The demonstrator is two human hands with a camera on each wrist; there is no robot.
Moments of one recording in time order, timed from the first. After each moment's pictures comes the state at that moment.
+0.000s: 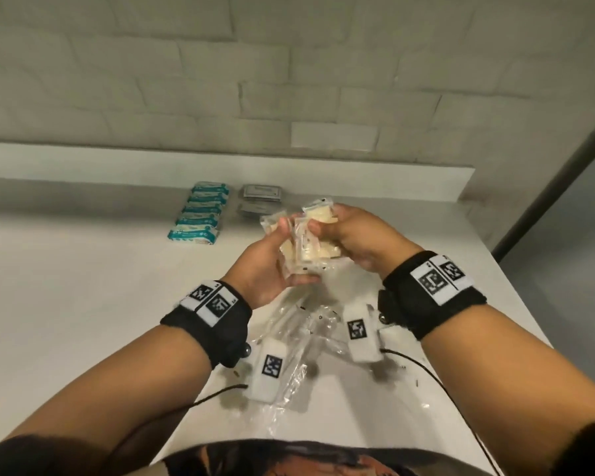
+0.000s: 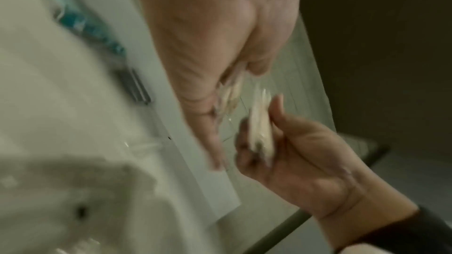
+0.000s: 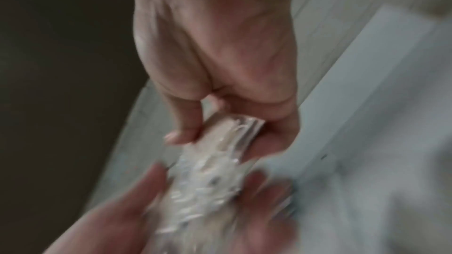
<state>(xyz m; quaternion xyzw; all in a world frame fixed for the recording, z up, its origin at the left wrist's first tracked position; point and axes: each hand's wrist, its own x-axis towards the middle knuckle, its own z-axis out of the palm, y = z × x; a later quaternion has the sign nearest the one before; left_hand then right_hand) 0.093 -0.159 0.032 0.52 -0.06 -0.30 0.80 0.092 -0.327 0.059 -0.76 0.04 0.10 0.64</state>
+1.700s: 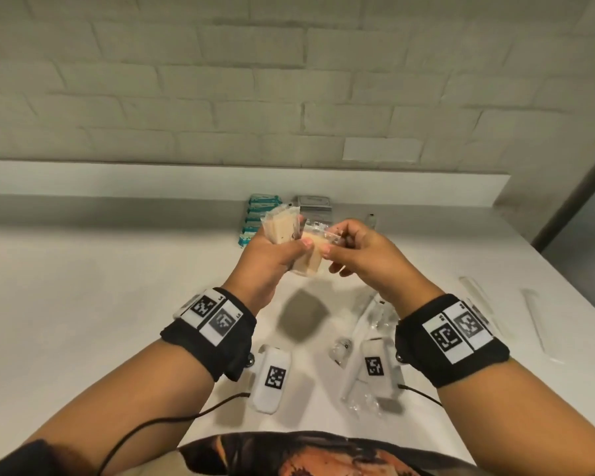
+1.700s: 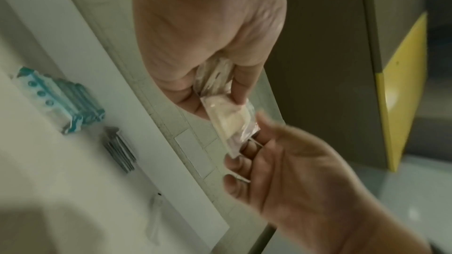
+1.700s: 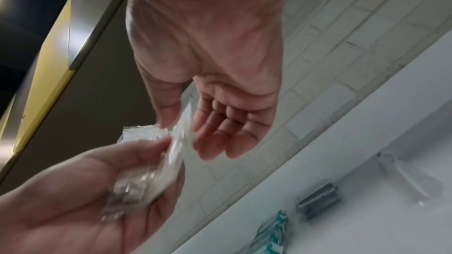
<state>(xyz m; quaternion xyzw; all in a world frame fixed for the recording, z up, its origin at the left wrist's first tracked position) 0.098 -0.016 0.039 0.58 -0.12 -0.12 0.80 0.046 -0.173 0.063 -0.80 0.01 -0.04 0.59</state>
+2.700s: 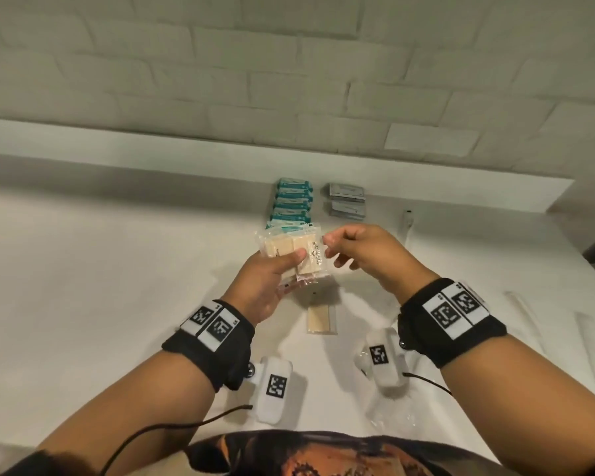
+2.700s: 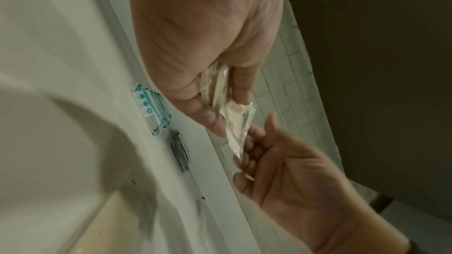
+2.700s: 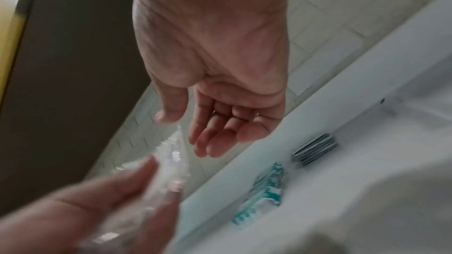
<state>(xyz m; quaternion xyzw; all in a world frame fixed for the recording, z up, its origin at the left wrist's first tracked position) 0.117 0.029 0.002 0.54 0.02 -0.19 0.82 0.107 -0.148 0.042 -0.84 0.02 0.05 0.55</state>
